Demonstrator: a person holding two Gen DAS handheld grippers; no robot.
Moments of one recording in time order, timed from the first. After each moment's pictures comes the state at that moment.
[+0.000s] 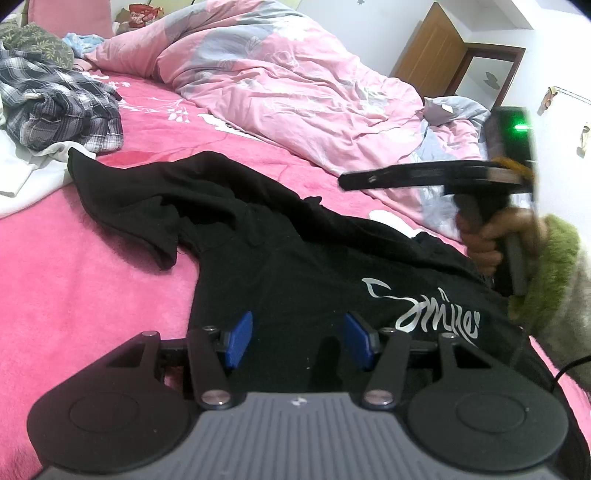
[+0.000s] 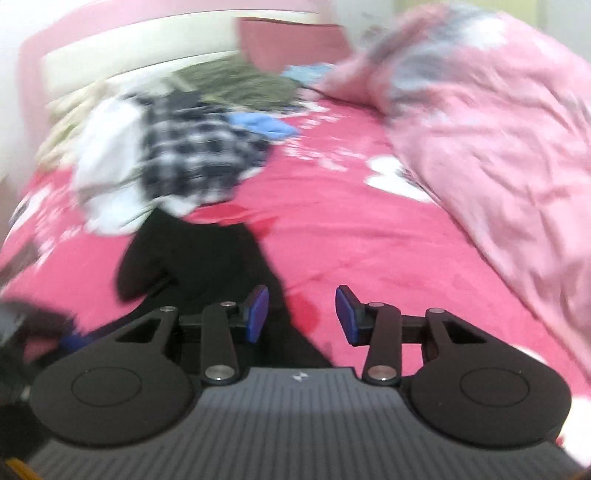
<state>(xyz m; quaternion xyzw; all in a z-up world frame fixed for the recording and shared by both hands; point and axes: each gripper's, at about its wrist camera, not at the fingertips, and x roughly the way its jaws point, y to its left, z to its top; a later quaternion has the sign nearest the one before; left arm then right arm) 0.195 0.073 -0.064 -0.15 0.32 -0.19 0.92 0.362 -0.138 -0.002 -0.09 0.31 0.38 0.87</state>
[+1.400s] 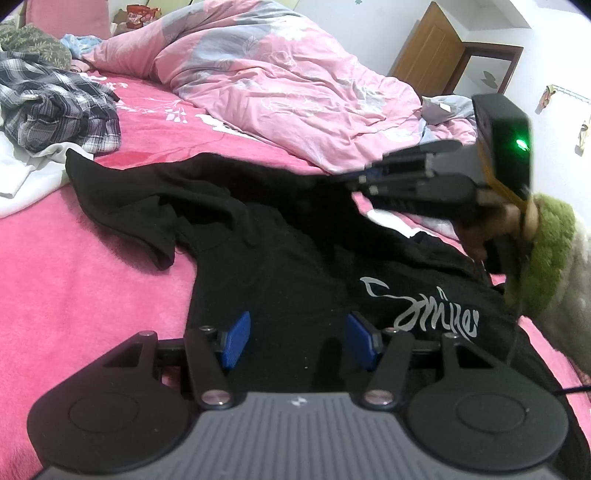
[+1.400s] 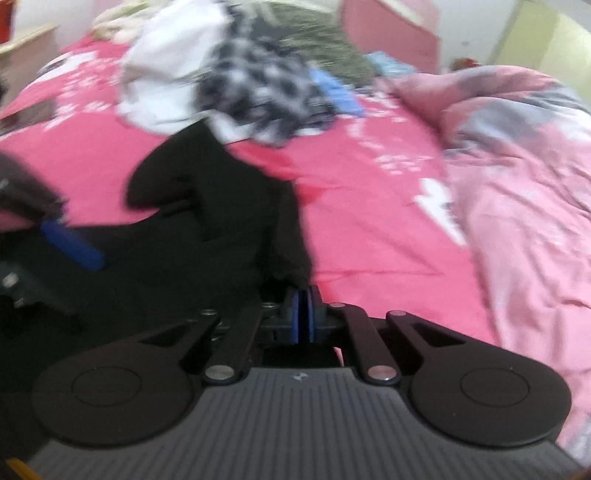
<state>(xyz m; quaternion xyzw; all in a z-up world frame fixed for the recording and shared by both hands) 0.196 0.072 -0.065 -0.14 0.32 -0.19 0.92 0.326 -0.090 -0.010 -0.32 0.24 0.42 0.82</state>
